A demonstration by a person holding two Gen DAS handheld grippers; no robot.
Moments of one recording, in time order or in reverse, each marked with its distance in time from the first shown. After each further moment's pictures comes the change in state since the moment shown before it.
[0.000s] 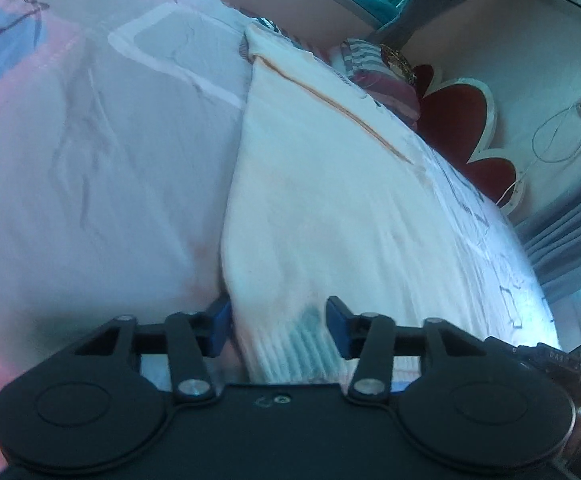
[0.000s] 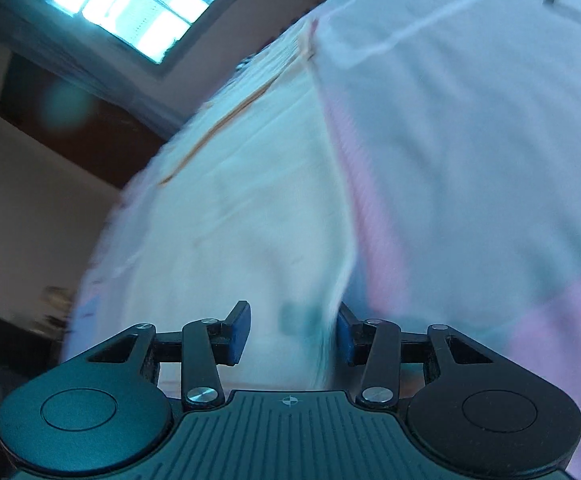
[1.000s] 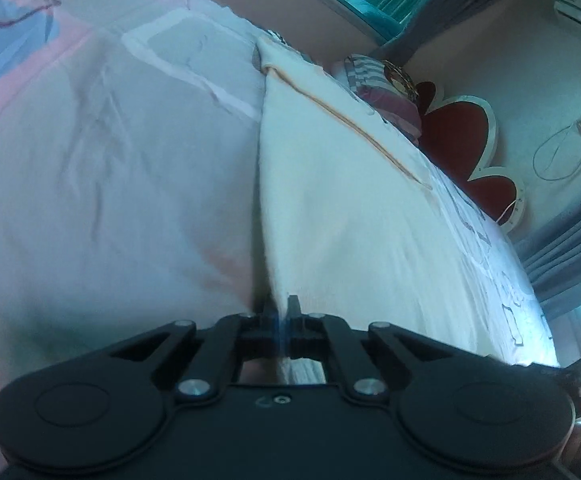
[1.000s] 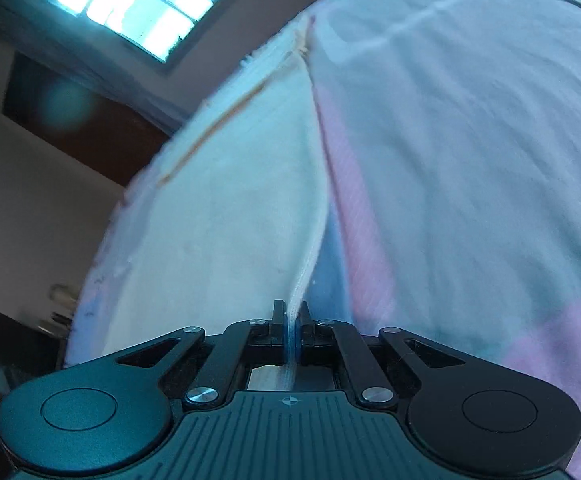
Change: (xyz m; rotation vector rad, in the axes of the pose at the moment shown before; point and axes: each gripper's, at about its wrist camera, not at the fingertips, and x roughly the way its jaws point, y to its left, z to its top) left arm 0.004 0.011 -0.003 -0.021 -0.050 -0.002; right arm -0.001 -0.007 0.005 -0.013 -0.014 0.004
